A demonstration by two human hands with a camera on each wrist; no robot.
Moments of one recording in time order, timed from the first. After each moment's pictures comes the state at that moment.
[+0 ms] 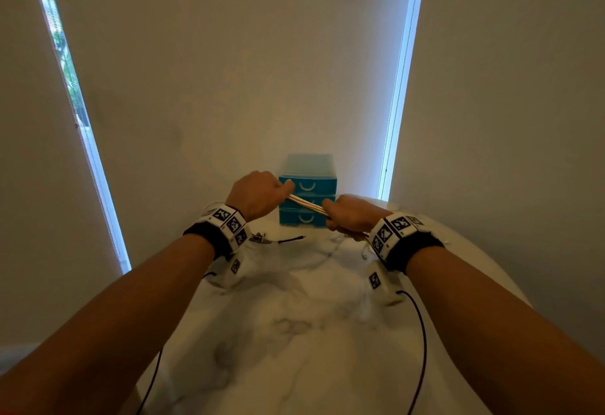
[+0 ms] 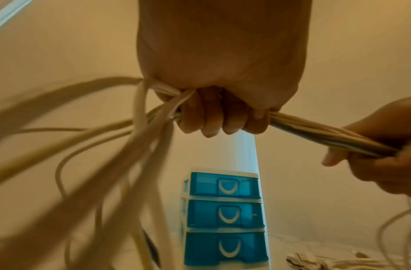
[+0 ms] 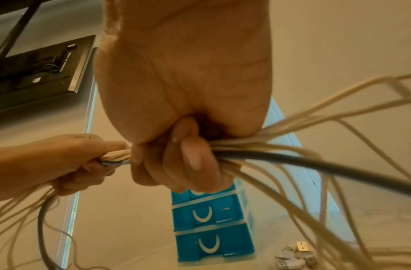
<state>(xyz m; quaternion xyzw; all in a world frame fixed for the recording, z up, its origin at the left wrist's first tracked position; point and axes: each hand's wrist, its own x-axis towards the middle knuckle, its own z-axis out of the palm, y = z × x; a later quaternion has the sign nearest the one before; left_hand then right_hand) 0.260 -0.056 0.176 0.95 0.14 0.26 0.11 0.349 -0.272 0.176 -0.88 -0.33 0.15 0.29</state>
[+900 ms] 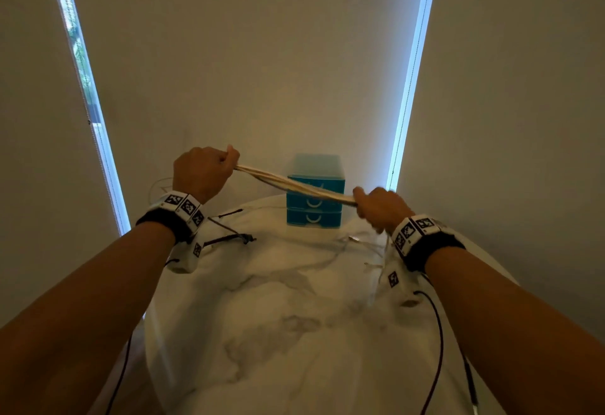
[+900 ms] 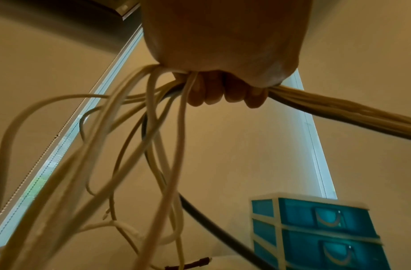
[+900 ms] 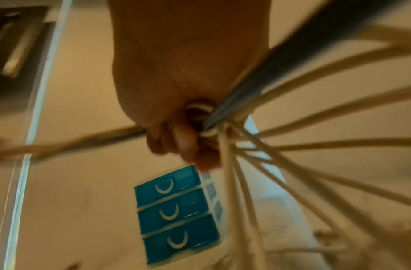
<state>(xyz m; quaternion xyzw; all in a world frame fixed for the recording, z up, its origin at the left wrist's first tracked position) 0.202 0.031 0.200 0.87 0.25 0.42 0.01 0.374 -0.294 0.176 -0.90 -0.30 0.01 0.31</state>
